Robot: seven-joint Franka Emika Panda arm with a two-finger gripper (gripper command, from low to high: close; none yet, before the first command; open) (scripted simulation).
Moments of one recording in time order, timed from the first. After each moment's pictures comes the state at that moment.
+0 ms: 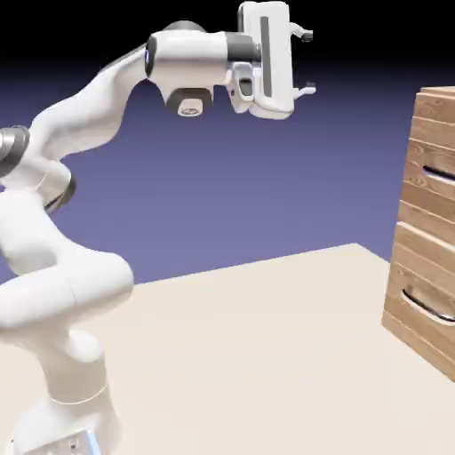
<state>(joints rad) -1.36 -1.30 0.82 -2.24 1.88 2.50 1.05</state>
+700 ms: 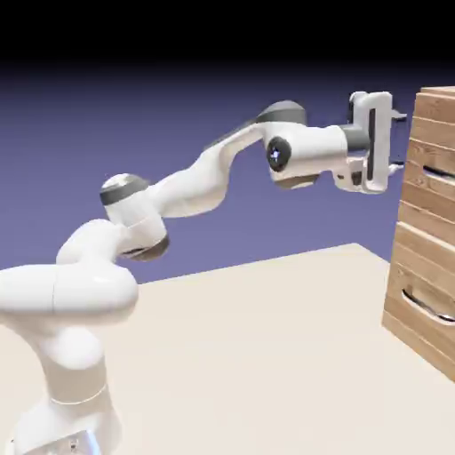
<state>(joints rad) -2.03 -1.66 1.22 -1.97 2.79 2.24 1.19</state>
